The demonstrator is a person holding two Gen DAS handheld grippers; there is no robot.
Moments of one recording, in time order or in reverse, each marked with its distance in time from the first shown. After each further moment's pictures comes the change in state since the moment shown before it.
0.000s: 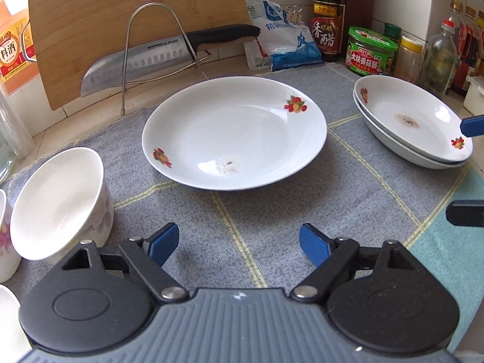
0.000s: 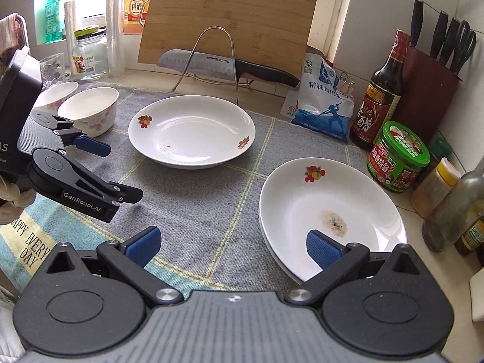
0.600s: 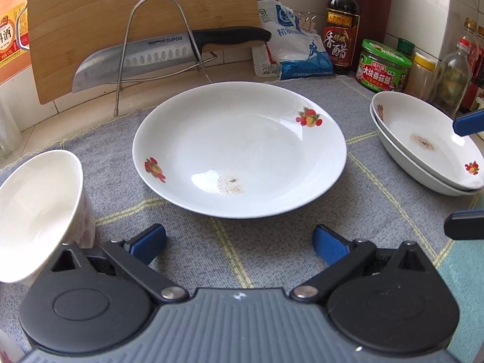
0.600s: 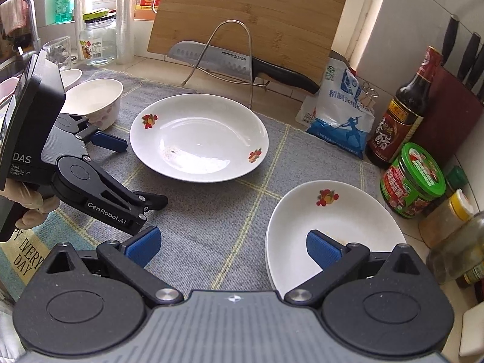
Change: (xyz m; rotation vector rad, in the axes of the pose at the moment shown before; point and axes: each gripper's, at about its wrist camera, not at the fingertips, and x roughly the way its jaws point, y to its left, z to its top) left arm 0.028 0.007 0.009 -0.071 -0.031 -0.026; right arm 0.026 -0.003 0.033 -0.102 0.051 0.045
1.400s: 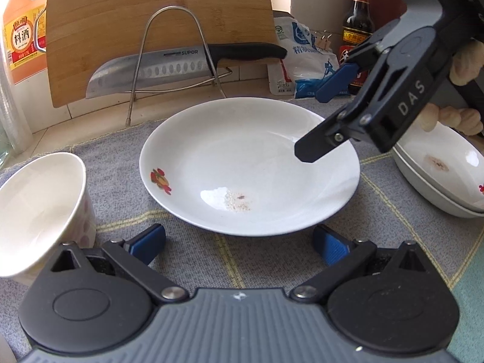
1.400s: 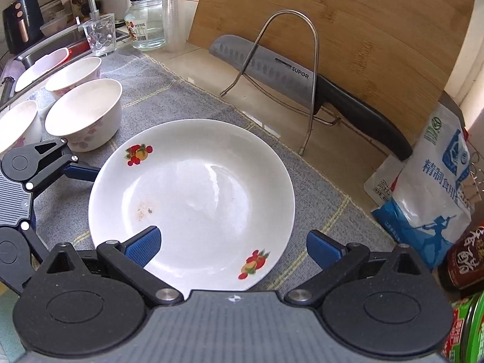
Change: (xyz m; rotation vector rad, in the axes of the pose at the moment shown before) left arm 0.006 -0.004 -0.002 -0.043 -0.090 0.050; right arm 0.126 -0.042 0.098 -0.262 0.060 0.331
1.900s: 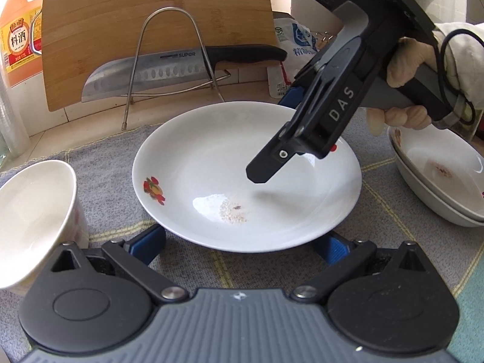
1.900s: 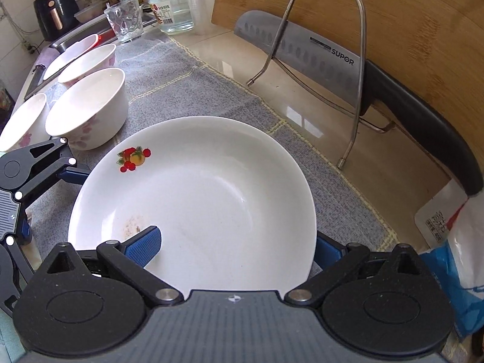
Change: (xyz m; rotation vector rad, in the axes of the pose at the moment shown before) left arm 0.006 -0.004 0.005 0.003 -0.007 -0.002; right arm 0.055 -0.031 0.026 -0.064 0.058 0.229
